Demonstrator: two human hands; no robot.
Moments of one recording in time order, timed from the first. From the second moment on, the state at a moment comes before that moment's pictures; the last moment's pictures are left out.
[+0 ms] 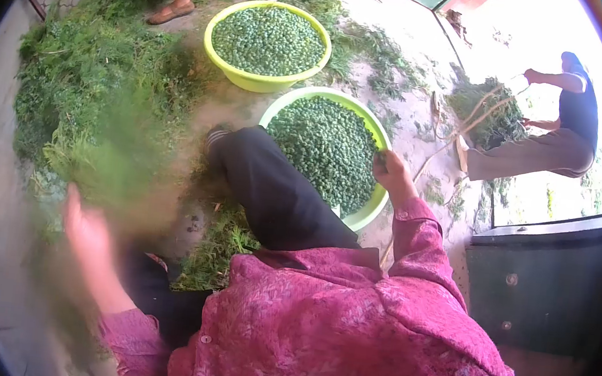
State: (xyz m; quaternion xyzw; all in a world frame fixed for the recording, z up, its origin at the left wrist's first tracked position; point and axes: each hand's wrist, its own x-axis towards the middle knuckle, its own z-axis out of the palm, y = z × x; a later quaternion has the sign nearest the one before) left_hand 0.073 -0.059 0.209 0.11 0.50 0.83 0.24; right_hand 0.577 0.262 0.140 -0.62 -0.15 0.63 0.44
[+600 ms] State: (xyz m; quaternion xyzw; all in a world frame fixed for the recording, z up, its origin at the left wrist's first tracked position) left_hand 0.090 -0.058 0.235 0.14 0.55 0.76 0.32; right_hand 0.536 0.278 0.161 -0.45 -0.69 0.54 0.20
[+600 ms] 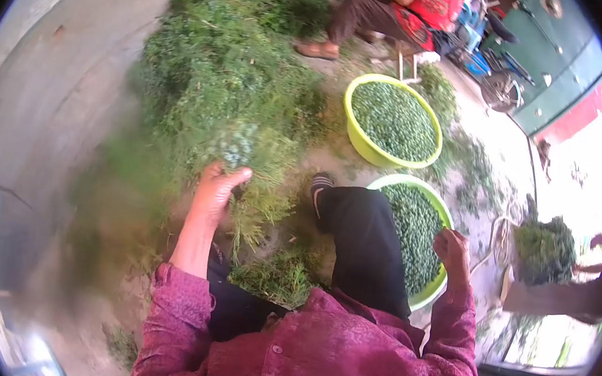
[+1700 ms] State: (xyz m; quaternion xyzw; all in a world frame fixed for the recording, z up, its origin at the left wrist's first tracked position) left_hand 0.101 -0.076 0.236 0.34 0.51 0.65 0.45; right_hand 0.214 0.060 0.294 -0.19 -0.71 0.68 0.06
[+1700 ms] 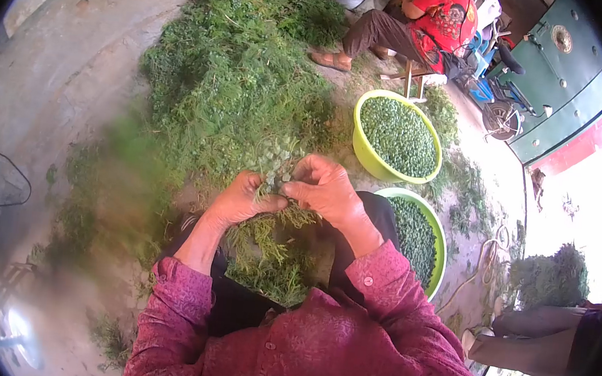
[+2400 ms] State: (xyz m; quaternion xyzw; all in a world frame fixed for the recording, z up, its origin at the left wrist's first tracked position) left_hand 0.105 -0.095 0.264 0.18 0.55 0.62 0.53; right_hand 0.248 0.088 0.254 -0.18 -0.31 0.93 0.04
